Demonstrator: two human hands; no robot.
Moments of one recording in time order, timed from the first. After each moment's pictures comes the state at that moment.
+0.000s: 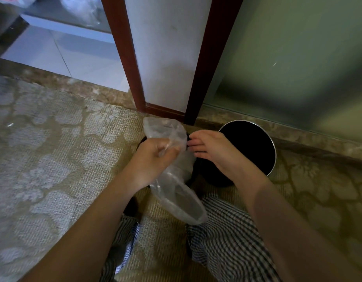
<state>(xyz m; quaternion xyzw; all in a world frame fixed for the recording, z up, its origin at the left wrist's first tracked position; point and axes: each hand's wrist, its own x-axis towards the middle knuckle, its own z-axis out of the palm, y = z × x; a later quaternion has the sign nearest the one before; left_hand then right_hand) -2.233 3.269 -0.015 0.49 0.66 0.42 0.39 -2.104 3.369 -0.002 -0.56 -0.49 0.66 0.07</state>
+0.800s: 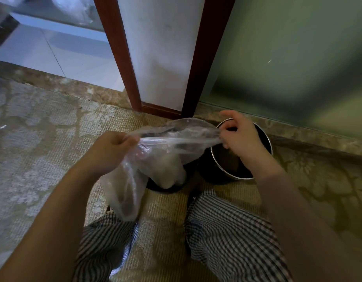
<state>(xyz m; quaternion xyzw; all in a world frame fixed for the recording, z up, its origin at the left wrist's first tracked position) -2.294 3.258 -0.007 0.42 0.78 0.29 0.37 -2.064 3.398 0.000 -0.60 -0.60 0.50 0.17</state>
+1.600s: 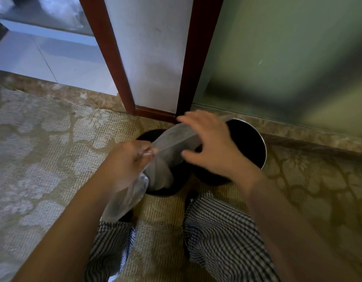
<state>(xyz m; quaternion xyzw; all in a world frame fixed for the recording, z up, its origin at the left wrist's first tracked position) -2.261 3.263 -0.013 0.56 0.71 0.27 0.34 -2.077 3.376 0.013 -0.36 -0.90 0.25 0.03</state>
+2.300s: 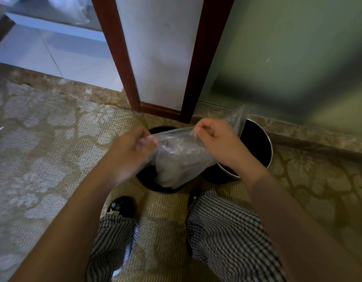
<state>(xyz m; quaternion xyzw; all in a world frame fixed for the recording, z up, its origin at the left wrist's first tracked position) -2.266 3.265 -0.005 0.44 0.76 0.30 0.37 -2.089 3.377 0.005 -0.44 -0.77 0.44 0.11</state>
